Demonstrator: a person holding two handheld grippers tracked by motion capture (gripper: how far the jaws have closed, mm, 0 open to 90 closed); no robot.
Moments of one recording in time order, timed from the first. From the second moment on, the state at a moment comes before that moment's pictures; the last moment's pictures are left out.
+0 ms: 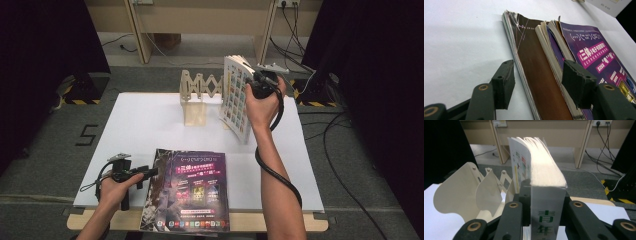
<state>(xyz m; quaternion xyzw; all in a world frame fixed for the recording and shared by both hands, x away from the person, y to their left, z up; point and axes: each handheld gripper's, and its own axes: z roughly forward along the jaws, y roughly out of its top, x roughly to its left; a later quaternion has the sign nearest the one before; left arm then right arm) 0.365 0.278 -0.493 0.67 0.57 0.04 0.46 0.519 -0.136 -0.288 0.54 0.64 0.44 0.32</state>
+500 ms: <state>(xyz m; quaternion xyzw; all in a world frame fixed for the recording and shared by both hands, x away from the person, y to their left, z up) 0.365 0.281 -0.491 0.67 0.57 0.04 0.47 0.520 -0.130 -0.286 0.54 0.63 0.44 0.35</state>
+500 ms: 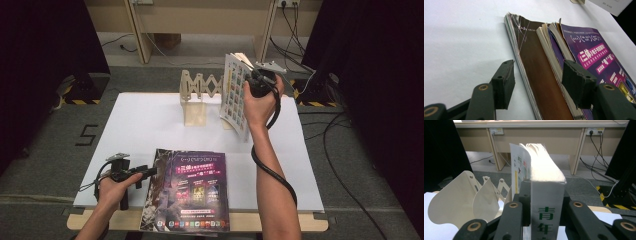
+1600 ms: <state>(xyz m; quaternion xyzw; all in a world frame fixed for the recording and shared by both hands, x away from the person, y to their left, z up) 0.364 0.279 -0.493 0.67 0.57 0.04 0.47 0.515 -0.129 -0.319 0.53 0.62 0.45 0.35</state>
